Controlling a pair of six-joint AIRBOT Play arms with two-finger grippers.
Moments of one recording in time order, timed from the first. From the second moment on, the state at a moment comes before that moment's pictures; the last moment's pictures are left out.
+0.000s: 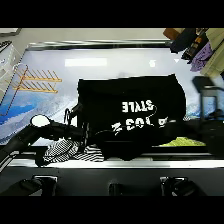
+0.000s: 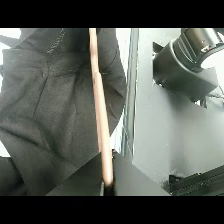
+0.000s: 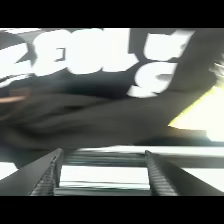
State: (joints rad) left arm -0.38 -1.12 0.71 0.27 -1.21 -0.21; right arm 0.40 -0.70 1.19 1.44 -1.61 -1.19
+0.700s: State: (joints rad) left arm -0.38 -1.12 0.71 0.27 -1.21 -0.21; right arm -0.26 -1.08 1.19 1.90 -1.75 -2.02
